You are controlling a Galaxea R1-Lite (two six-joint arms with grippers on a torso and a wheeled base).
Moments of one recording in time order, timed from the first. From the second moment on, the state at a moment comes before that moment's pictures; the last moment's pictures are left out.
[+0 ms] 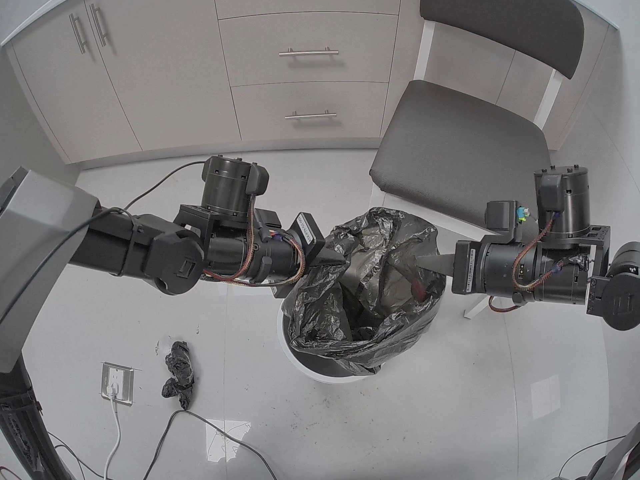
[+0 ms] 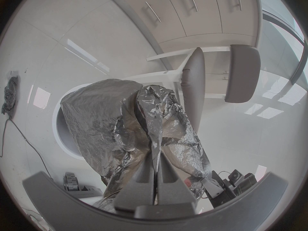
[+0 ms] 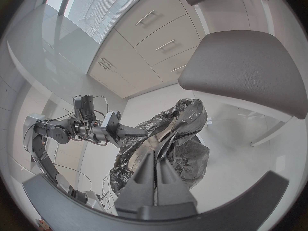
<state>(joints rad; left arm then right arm) -0.53 2.07 -1.32 -0.24 -0.50 -1.02 0.54 1.65 -0.88 -0.39 0.18 0.37</state>
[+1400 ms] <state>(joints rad) -0.47 2.28 -1.34 -0.33 -0.09 -0.76 0.54 1.99 -0.94 -0.64 0.12 0.37</state>
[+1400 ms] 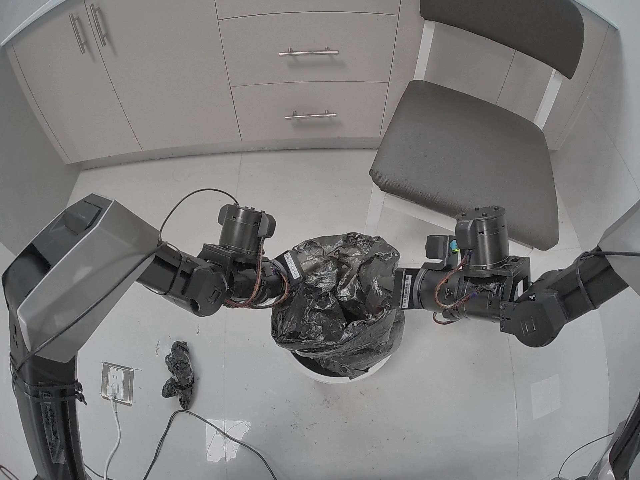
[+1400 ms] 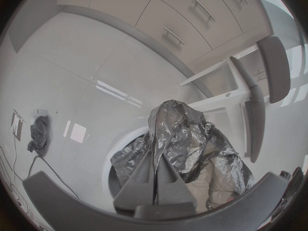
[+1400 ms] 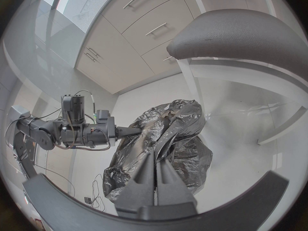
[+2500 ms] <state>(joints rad) -0.47 2.41 -1.35 -0.35 0.10 -0.65 0.47 2.15 -0.98 -0.67 0.02 0.29</state>
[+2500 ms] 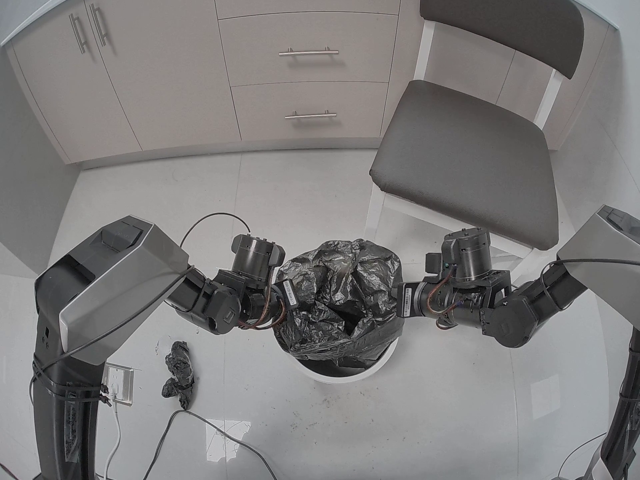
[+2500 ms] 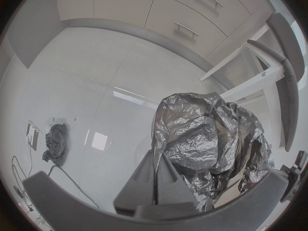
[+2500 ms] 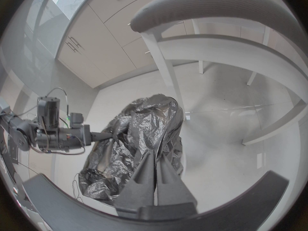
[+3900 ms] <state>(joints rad) -0.46 2.36 -1.22 -0.32 0.13 -0.66 0.43 2.28 -1.03 -0.67 -0.07 0.22</state>
